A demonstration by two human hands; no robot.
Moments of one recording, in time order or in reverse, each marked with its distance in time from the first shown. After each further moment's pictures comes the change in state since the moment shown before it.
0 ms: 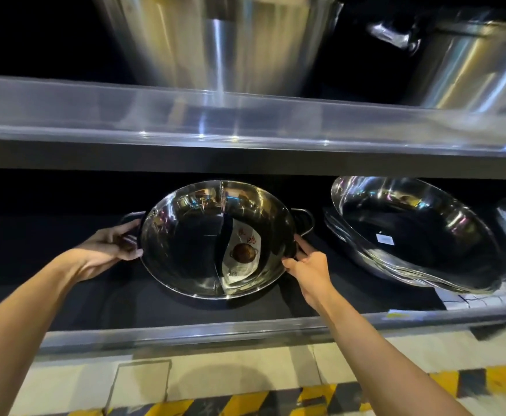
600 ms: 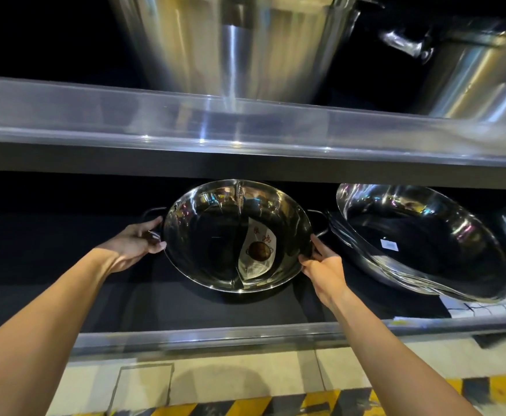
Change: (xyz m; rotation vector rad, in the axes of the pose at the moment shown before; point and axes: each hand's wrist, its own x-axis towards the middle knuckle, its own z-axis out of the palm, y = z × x) left_hand 0.024 0.007 0.021 -0.016 -0.025 -0.050; right_hand 0.010 -0.005 -0.013 0.106 0.043 -0.005
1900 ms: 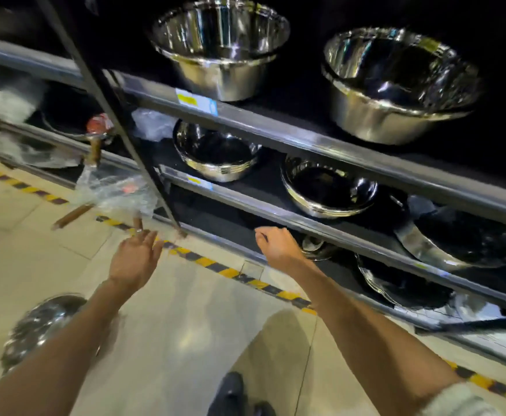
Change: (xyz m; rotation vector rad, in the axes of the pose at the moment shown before) left_hand -0.553 0.312 -0.109 1.032 0.585 -0.214; right_hand -0.373 -0.418 0.167 -1.121 -0.822 -0.293
